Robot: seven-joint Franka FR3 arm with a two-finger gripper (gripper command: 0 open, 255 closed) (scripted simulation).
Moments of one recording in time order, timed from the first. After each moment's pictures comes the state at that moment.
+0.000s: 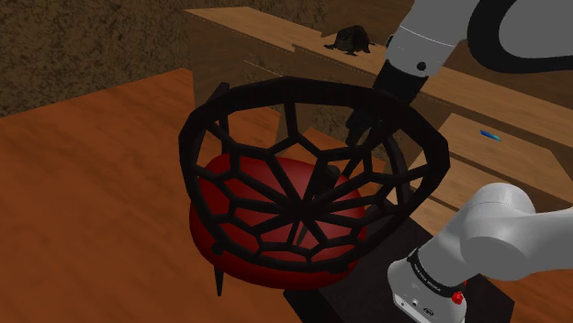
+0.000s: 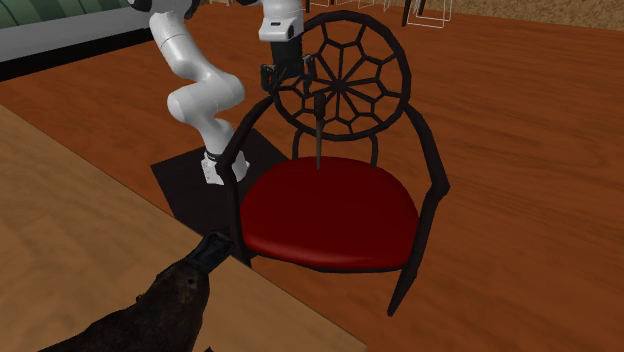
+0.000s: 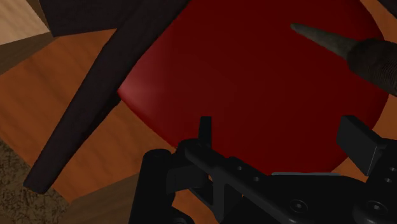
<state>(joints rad) 0.11 -0.82 0.24 -2.45 0.18 1.69 0.35</state>
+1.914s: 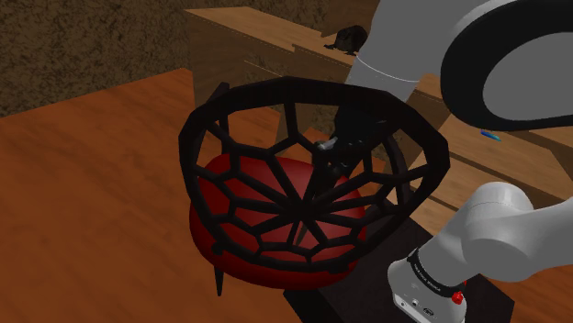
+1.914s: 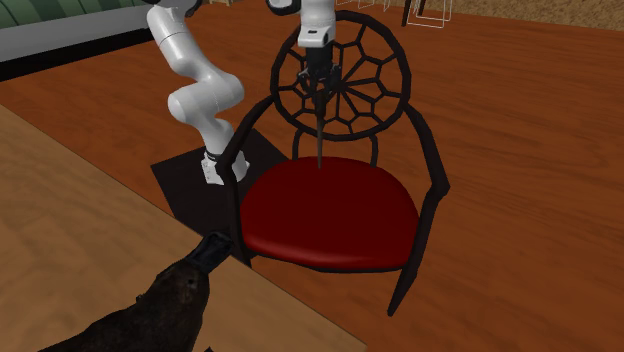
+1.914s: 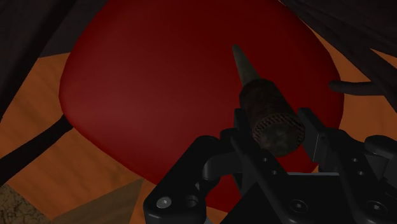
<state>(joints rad) 0.15 -0.71 0.46 -2.42 0.31 1.80 0.58</state>
